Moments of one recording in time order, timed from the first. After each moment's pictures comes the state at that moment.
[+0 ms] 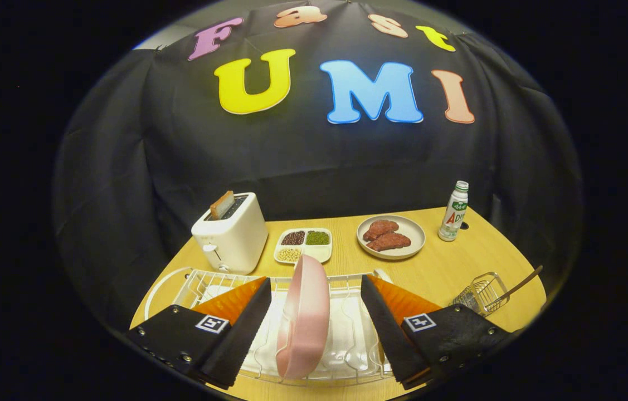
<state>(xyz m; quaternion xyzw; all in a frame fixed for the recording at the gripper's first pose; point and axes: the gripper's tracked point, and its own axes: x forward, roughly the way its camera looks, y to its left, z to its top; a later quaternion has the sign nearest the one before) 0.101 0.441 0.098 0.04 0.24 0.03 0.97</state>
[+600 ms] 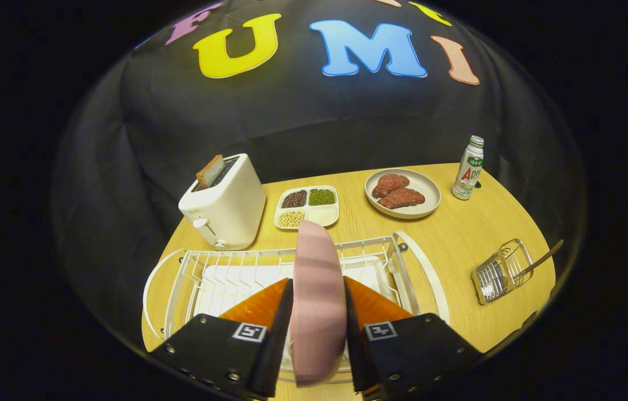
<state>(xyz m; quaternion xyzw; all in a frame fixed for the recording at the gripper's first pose) 0.112 0.456 0.056 0.06 0.33 0.01 0.94</state>
